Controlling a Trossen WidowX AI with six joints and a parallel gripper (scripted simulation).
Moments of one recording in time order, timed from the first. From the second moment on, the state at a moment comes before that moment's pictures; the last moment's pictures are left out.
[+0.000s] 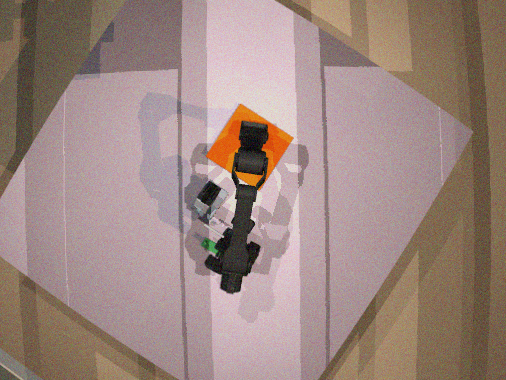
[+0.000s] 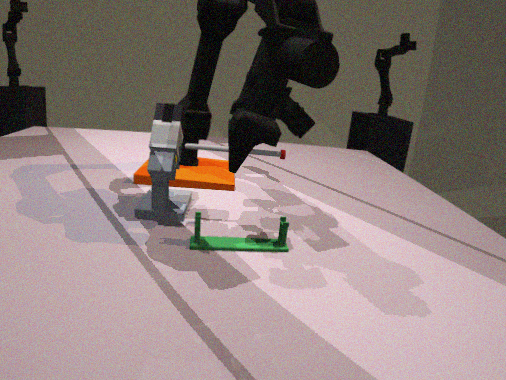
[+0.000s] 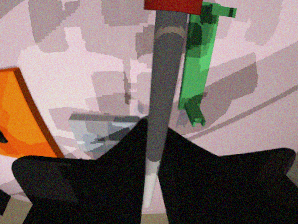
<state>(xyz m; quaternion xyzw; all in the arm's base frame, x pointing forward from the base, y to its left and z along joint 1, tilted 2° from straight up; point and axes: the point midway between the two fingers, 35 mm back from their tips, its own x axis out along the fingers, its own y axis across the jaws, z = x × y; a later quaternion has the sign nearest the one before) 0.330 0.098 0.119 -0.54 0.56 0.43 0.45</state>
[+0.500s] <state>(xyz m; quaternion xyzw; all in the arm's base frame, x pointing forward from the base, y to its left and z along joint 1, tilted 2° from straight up) 0.297 0.096 0.122 -0.53 0.57 0.43 0.46</state>
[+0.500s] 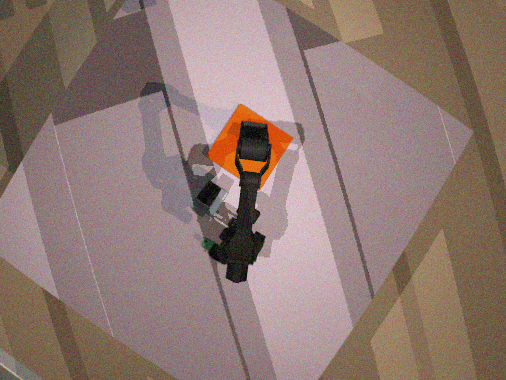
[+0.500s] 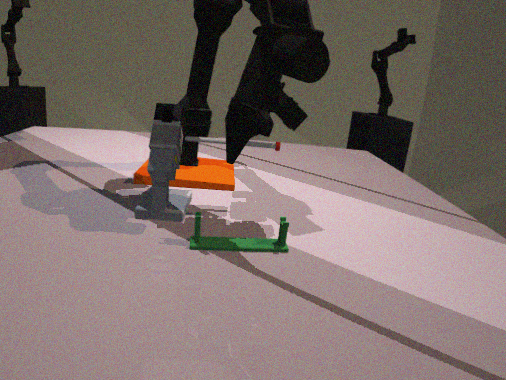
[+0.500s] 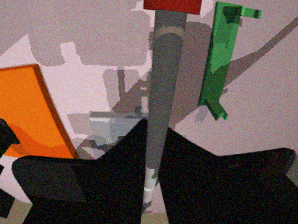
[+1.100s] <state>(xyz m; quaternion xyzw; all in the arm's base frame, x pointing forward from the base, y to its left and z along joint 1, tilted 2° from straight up) 0.295 0.097 0.072 -0.53 0.57 0.43 0.46</state>
